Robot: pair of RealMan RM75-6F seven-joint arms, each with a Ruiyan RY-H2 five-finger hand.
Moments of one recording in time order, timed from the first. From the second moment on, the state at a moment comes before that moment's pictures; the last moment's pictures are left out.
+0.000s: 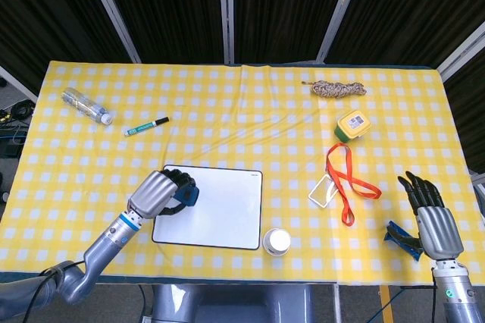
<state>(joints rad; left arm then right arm) -0.62 -1.64 0.02 -1.25 1.64 1.19 0.00 0.12 -1.23 0.05 -1.47 -1.53 1.45 0.17</state>
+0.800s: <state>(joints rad) -0.62 -1.77 0.05 -0.99 1.70 1.24 -0.12 0.12 -1.24 0.05 -1.47 -1.53 1.44 0.16</state>
